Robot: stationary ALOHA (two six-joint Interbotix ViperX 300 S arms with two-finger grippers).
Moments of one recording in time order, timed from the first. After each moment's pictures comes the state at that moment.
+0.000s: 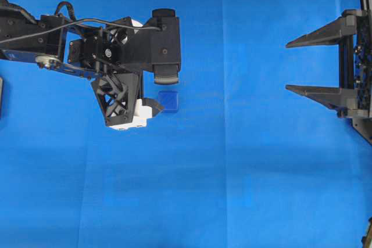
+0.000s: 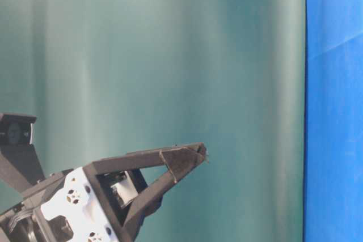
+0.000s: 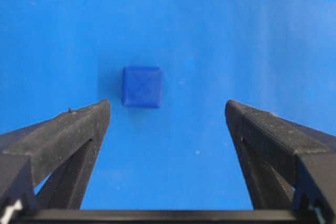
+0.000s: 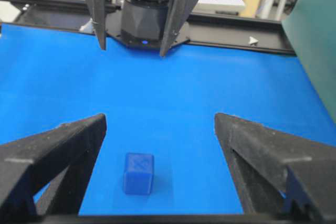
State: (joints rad) left arm -0.02 -0.11 0.25 0.01 0.79 -0.10; right arm -0.02 -0.90 1.13 0.04 -0.22 0.02
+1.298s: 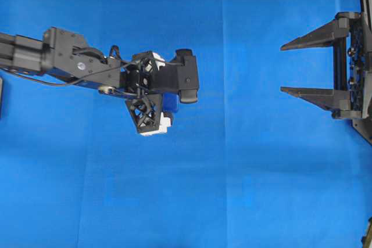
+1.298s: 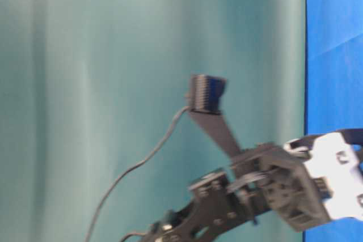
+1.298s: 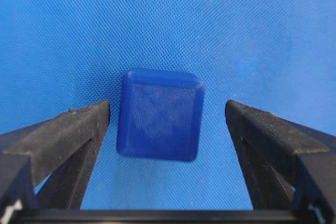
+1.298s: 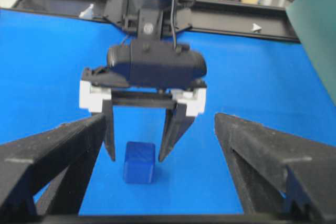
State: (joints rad) left arm 0.01 0.23 0.44 0.01 0.37 -0.11; right arm -0.02 -0.87 1.13 0.04 -0.22 0.02
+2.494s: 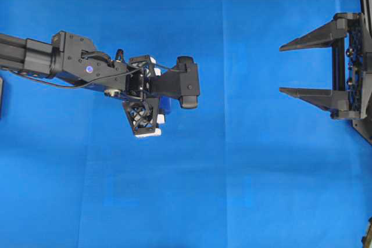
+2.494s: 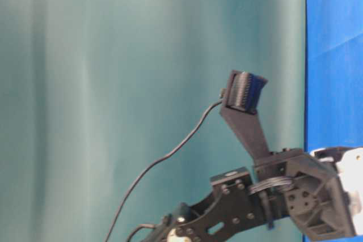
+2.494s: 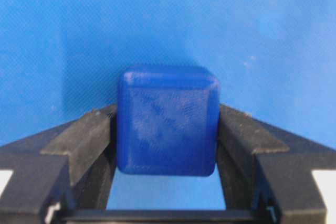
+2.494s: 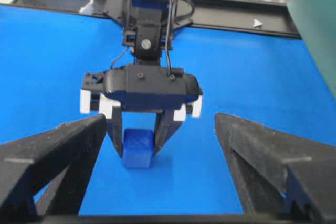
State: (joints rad) left arm 0.00 0.24 0.41 0.01 0.52 -0.10; right arm -0.02 -0.86 1.13 0.03 -0.22 0.02
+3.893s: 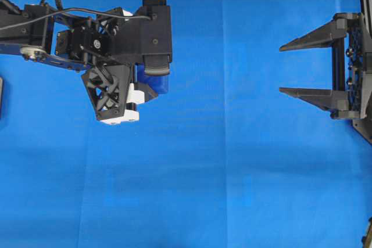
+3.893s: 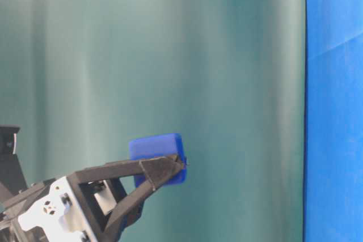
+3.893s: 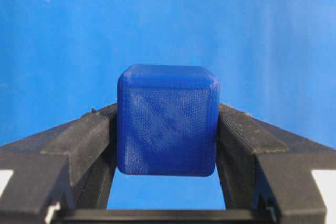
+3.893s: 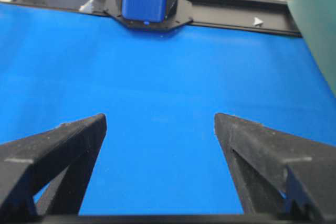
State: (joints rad) left arm -0.01 -0.16 0.23 0.02 0.84 -0.10; right arm -0.02 -0.86 1.13 0.04 -0.21 0.02
